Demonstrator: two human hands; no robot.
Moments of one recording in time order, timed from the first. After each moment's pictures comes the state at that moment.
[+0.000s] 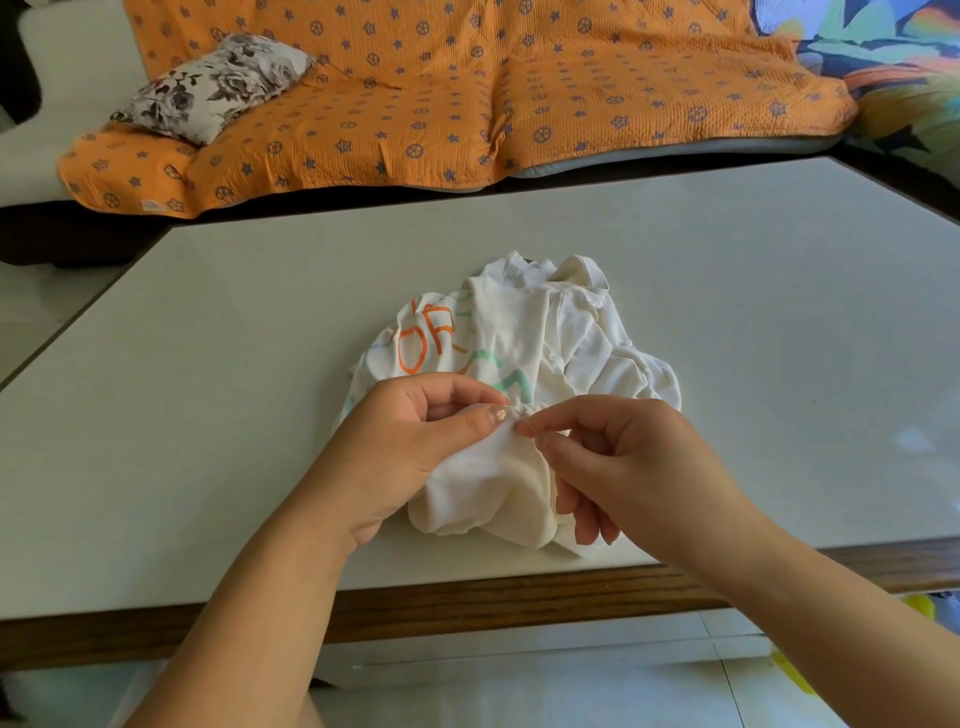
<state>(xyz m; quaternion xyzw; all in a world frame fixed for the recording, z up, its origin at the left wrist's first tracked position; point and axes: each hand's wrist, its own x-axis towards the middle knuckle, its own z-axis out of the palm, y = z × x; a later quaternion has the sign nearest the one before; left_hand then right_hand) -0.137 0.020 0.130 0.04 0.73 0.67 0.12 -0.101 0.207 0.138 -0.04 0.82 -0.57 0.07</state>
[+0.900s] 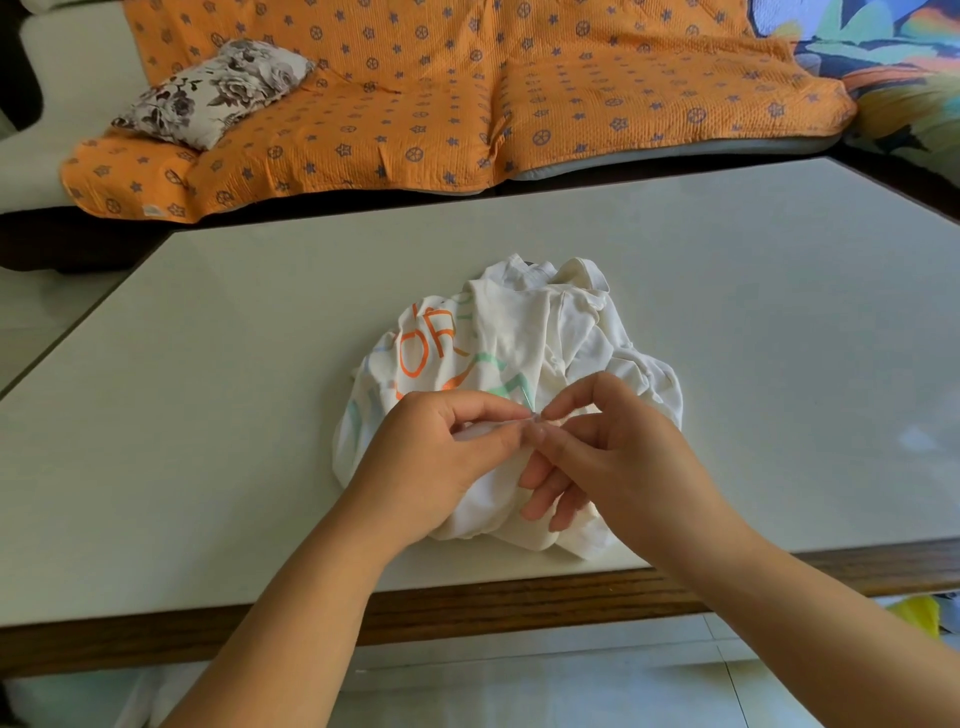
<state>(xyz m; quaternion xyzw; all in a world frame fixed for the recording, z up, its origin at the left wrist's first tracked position) -0.133 0.032 0.124 0.09 0.83 0.55 0.05 -0.108 0.199 0.129 -0.02 0.75 -0.66 0.07</state>
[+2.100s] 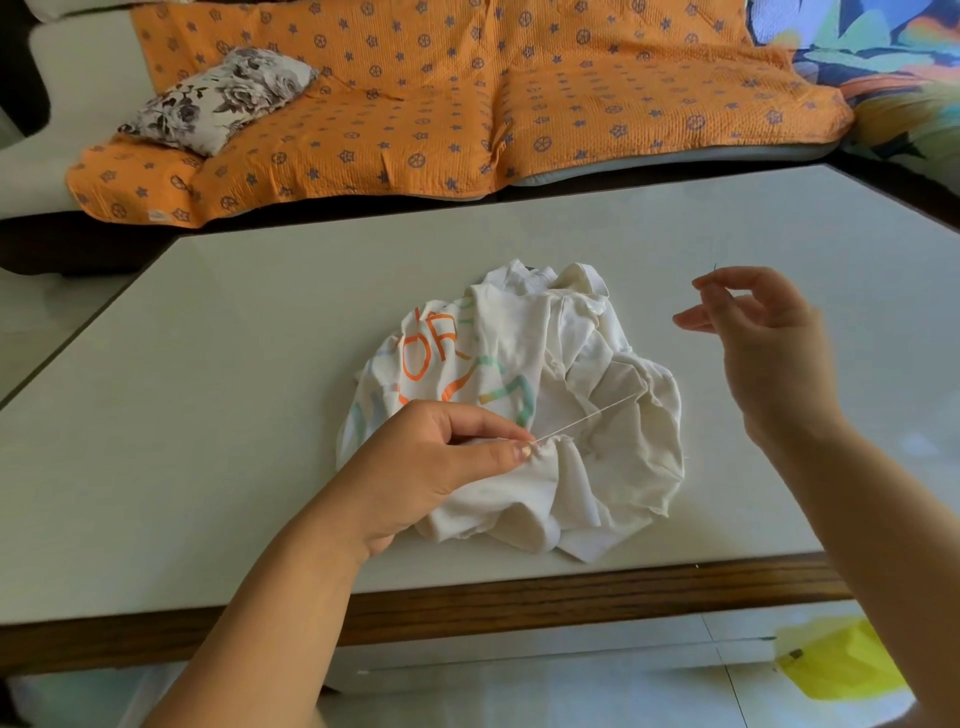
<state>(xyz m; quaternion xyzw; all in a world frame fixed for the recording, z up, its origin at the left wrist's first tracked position) -0.131 0.024 0.136 0.06 0.77 0.60 0.19 -0.177 0.279 0.127 0.13 0.75 -0.60 -0.24</state>
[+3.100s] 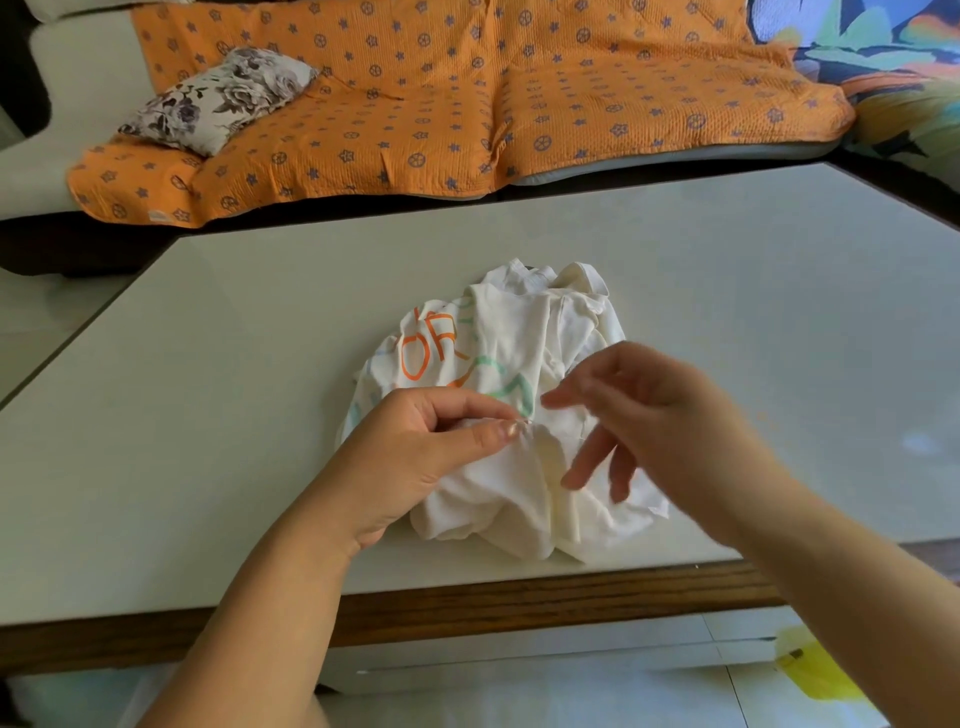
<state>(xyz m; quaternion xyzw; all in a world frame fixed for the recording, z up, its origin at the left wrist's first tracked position) -0.133 0.019 0.137 0.06 0.73 0.66 0.17 -0.116 0.220 0.152 -0.02 0.79 -0.61 0.04</state>
